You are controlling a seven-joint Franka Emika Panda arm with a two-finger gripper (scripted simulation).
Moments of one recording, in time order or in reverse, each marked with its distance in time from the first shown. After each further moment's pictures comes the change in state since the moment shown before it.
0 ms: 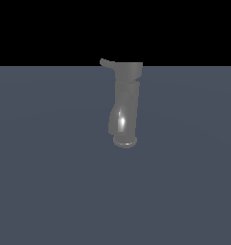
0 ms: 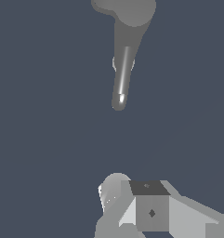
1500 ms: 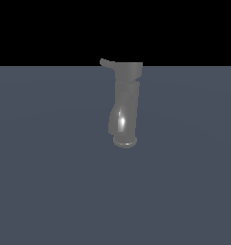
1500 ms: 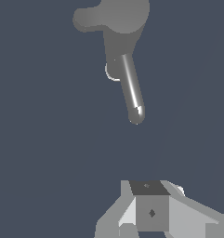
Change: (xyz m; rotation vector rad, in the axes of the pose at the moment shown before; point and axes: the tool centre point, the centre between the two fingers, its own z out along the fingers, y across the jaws) arm 0.060 -0.062 0.042 0.010 0.011 0.391
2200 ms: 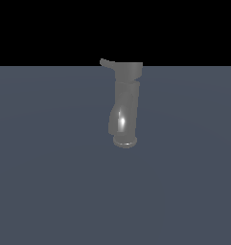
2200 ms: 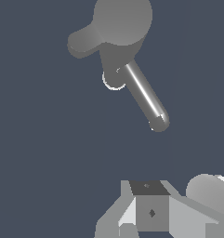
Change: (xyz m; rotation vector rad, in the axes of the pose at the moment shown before) arm 0.048 -0.053 0.035 0.009 0.009 0.320
